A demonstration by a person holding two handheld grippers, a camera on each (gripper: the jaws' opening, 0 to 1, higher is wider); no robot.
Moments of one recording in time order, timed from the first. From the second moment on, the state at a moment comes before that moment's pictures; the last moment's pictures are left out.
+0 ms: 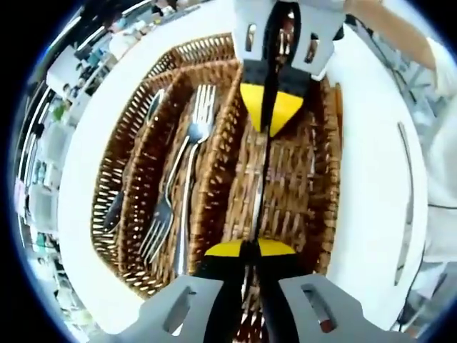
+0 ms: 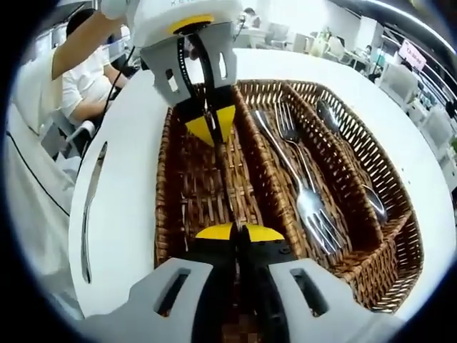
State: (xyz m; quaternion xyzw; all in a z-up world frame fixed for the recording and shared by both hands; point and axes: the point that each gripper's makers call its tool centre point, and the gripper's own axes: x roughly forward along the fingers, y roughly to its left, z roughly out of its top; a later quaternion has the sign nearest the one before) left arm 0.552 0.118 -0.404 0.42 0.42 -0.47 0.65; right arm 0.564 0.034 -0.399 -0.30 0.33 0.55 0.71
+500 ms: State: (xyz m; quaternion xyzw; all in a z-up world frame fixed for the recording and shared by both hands) left arm 0.567 0.128 -0.399 0.43 0.41 -0.48 0.65; right arm 0.572 0.029 -0.396 -0.28 0.34 0.54 0.72
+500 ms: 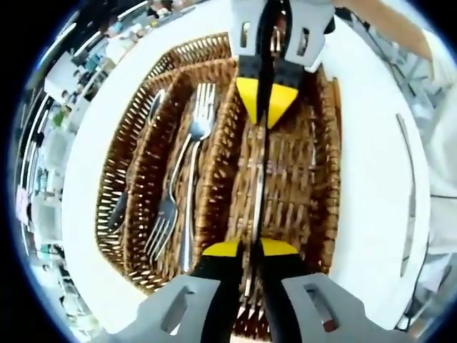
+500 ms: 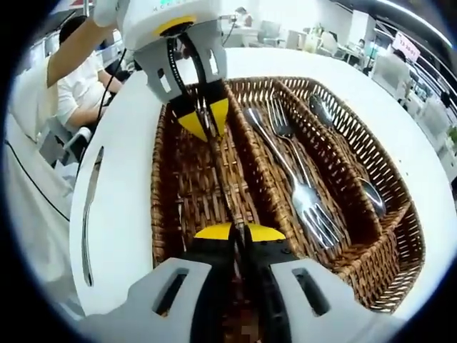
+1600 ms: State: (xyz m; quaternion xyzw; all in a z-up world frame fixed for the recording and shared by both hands) left arm 0.564 0.124 -0.388 0.46 0.35 -0.47 0.67; right arm 0.561 0.028 -0.393 -0.29 0.34 0.52 0.73
